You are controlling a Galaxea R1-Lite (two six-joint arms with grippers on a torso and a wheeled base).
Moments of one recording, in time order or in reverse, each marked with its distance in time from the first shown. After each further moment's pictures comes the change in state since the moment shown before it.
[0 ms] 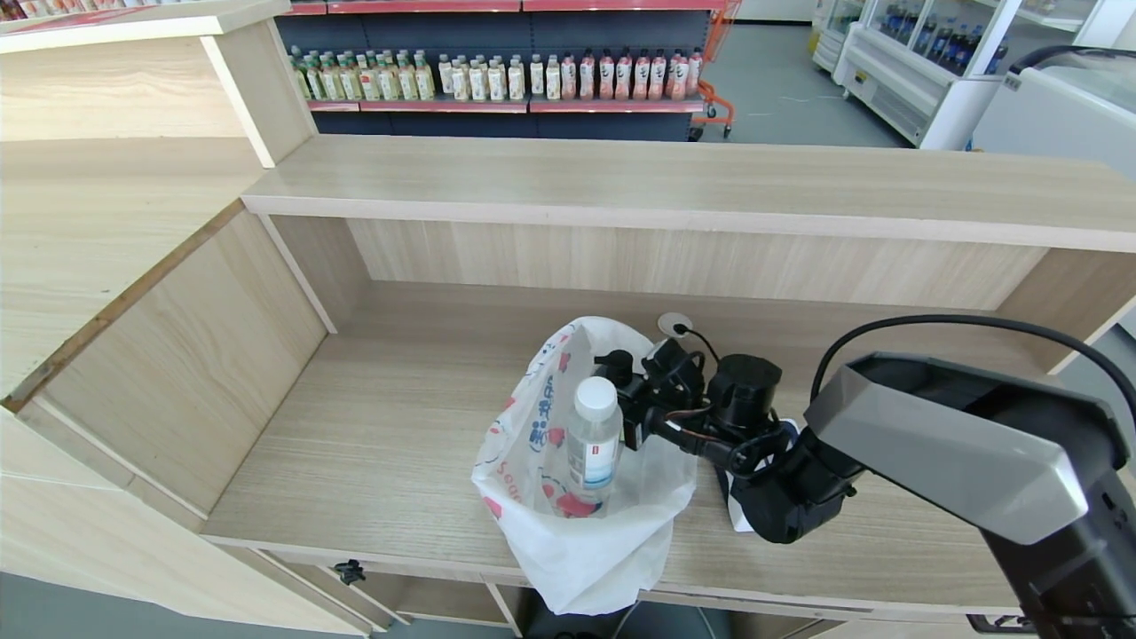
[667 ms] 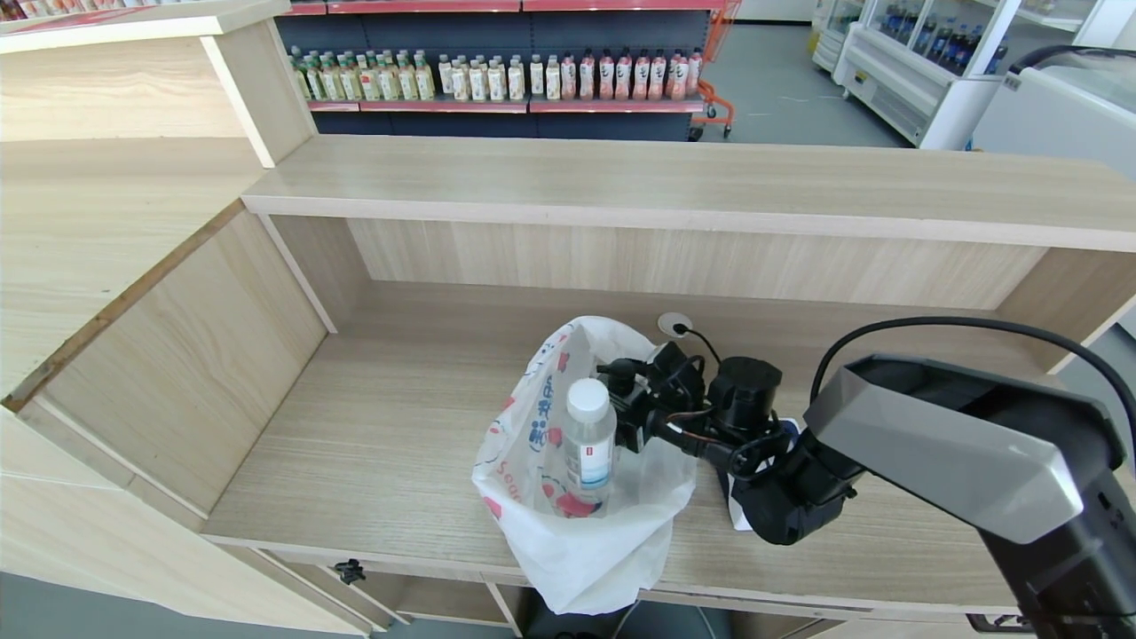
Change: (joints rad) left arm 0.000 0.000 0.000 0.000 0.000 0.000; right arm -0.005 0.006 0.003 0.000 0.003 -0.025
